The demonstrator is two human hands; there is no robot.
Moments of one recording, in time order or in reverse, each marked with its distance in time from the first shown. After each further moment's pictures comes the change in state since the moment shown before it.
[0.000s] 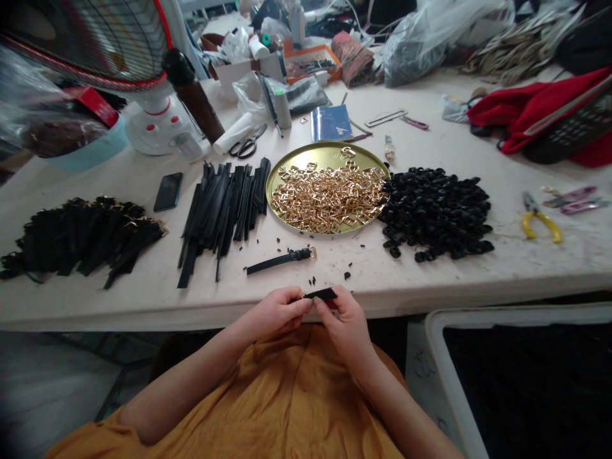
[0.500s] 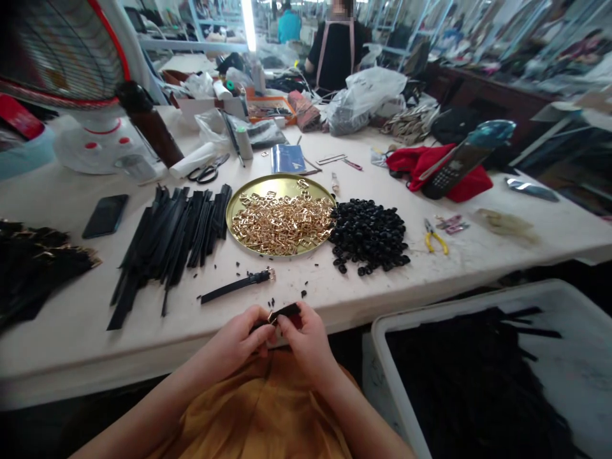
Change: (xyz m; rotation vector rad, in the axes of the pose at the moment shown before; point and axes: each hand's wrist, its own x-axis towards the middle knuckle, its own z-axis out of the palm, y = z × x) left_hand -0.007 0.024 0.008 0.201 0.115 0.164; right_hand 0.003 -0.010 -0.007 -0.023 -0.011 -0.021
